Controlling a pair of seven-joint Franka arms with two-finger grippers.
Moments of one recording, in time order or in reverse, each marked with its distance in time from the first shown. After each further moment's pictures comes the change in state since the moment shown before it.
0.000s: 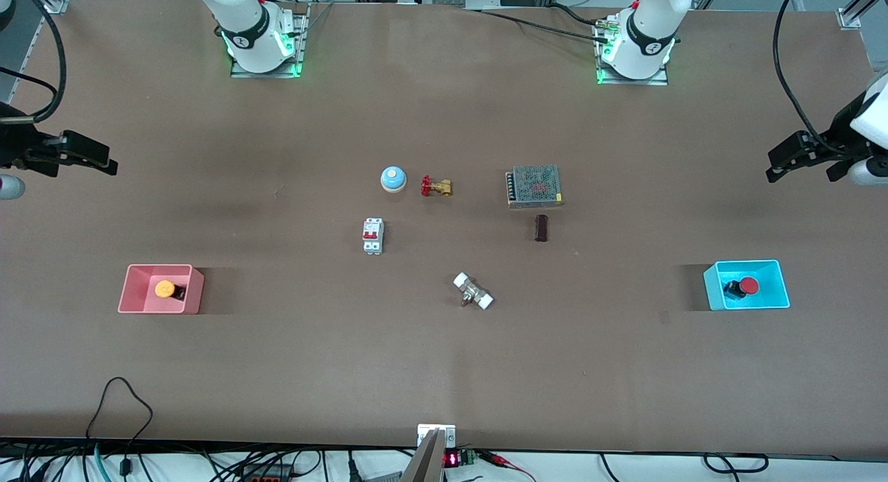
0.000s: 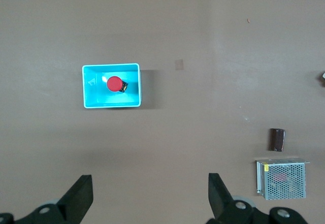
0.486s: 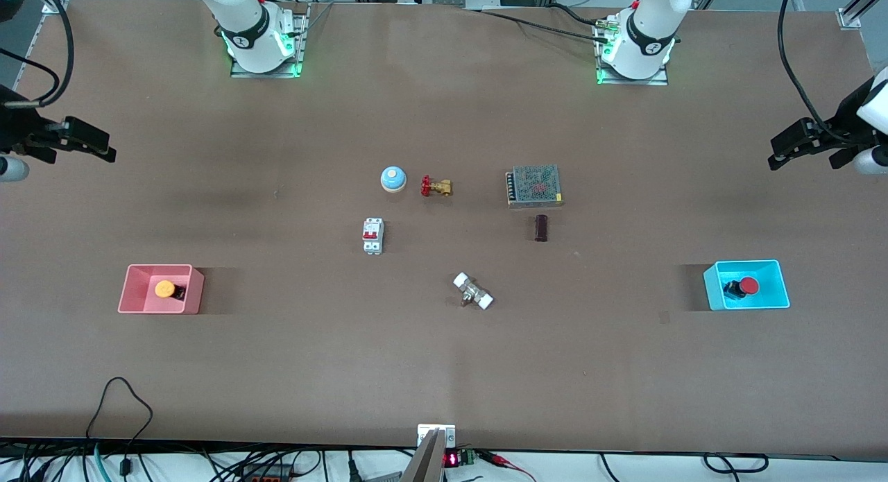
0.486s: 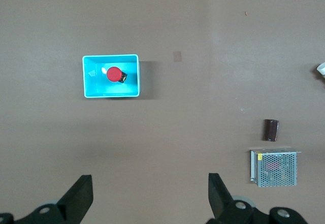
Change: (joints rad) left arm -0.002 0.001 -0.002 0.060 -0.002 -0.089 -0.016; right arm 0.008 -0.108 0.009 -0.131 -0.047 0.055 0.000
